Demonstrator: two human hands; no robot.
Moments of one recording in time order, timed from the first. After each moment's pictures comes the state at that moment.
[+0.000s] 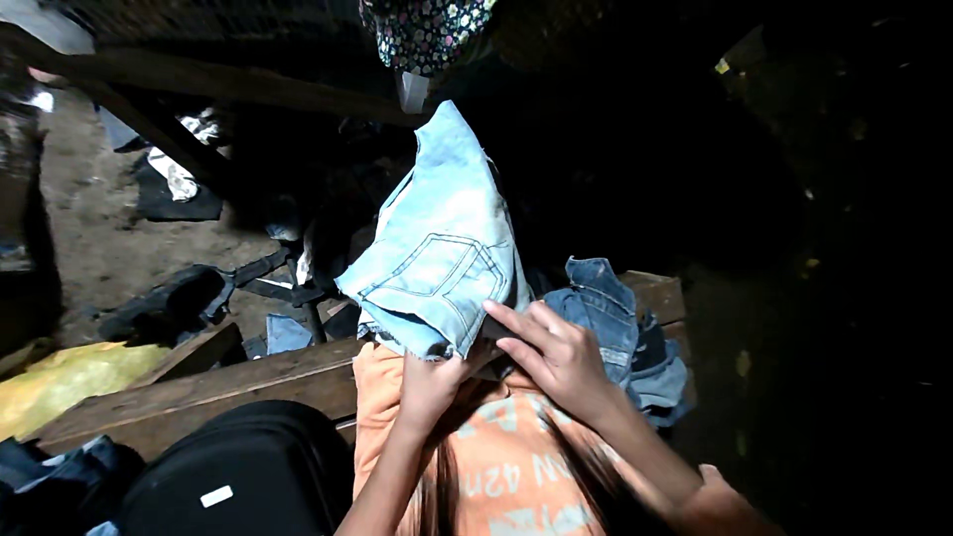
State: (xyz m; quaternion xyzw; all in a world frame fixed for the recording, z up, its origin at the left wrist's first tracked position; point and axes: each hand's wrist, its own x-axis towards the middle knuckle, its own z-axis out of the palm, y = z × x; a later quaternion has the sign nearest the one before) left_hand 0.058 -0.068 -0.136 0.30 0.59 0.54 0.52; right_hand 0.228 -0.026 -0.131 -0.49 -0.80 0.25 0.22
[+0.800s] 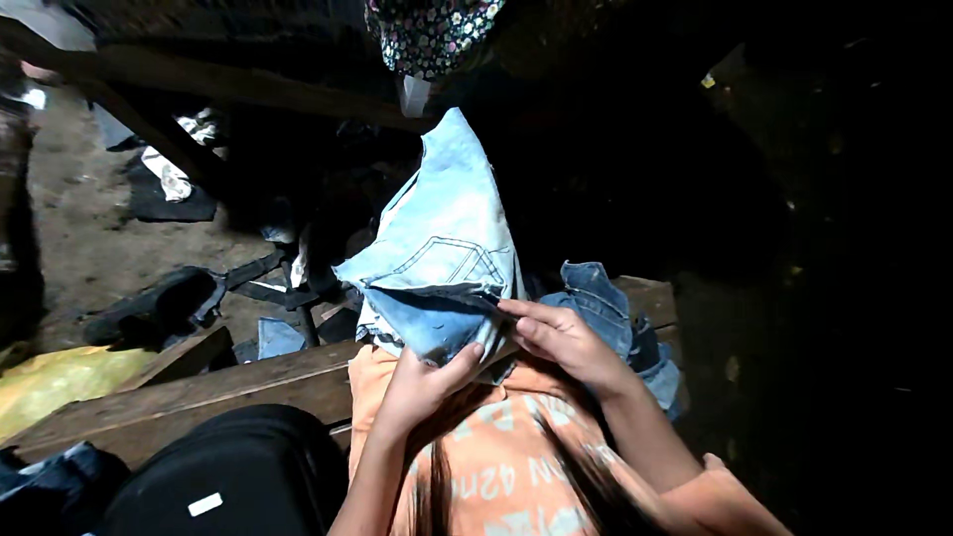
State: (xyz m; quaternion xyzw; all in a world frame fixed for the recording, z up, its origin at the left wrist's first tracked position) left_hand 0.038 -0.067 -0.137 0.34 0.53 0.49 0.60; right_hand 0.235 -0.003 -0.115 -0.41 -0.52 0.71 0.24
